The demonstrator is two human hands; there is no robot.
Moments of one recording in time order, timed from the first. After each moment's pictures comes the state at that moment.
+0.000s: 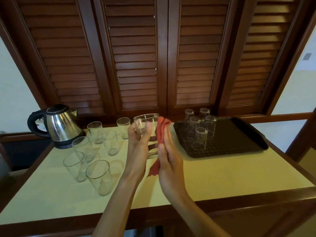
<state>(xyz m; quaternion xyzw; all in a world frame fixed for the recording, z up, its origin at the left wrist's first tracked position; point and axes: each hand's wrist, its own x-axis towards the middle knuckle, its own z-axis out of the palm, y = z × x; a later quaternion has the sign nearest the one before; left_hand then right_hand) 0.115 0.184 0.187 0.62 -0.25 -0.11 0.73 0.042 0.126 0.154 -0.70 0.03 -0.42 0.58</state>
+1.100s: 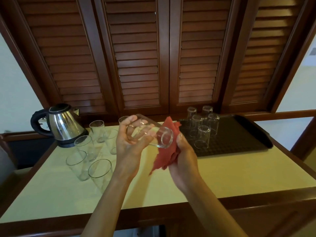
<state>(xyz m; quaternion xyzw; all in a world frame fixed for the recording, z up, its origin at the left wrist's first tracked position) 0.136 0.198 0.179 0.51 -0.25 -0.07 0.82 0.033 0.107 0.182 -0.35 0.18 -0.25 0.88</state>
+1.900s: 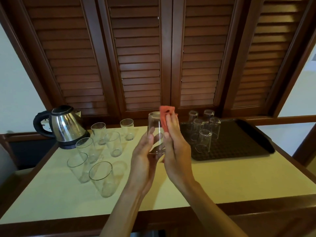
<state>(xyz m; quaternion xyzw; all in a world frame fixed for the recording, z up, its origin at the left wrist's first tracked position) 0.103 0.189 0.180 0.49 -0.21 -0.21 0.82 0.057 0.100 0.174 -0.77 0.04 -0.43 0.46</state>
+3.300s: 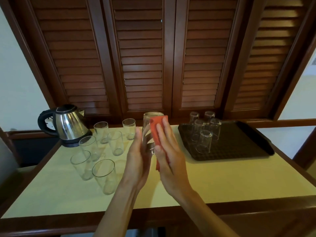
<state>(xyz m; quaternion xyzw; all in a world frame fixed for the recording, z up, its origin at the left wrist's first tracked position) 0.108 0.203 0.181 0.51 -0.25 -0.20 0.80 0.046 0.123 0.165 -0.79 -0.02 -0.42 0.44</state>
